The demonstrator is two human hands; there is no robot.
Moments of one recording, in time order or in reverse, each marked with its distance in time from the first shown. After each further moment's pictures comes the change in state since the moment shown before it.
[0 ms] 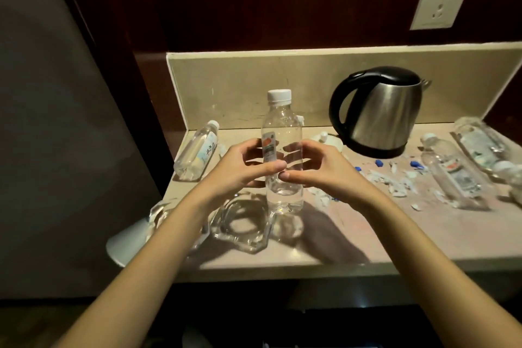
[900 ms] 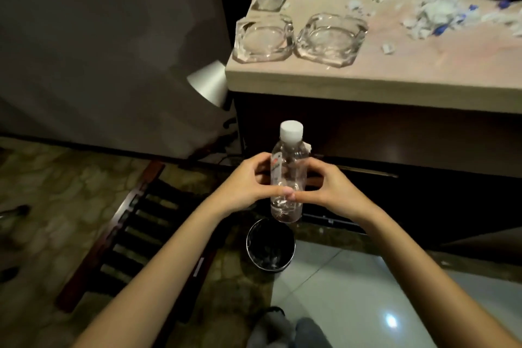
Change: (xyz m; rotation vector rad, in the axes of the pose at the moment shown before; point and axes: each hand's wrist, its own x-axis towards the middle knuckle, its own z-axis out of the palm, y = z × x) left_hand -0.265 -0.180 0.025 0.018 0.084 -0.337; right_hand -0.196 0.122 0.200 0.002 -0.334 0.203
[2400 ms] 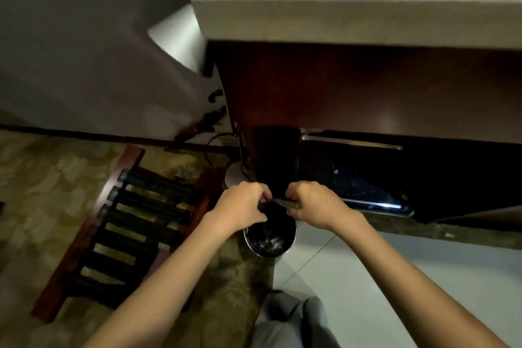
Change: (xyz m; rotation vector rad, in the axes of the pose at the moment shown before) left_hand 0.055 -0.125 0.007 0.903 -0.205 -0.194; right_hand 0.053 0.102 0.060 -0.718 -0.214 0.205
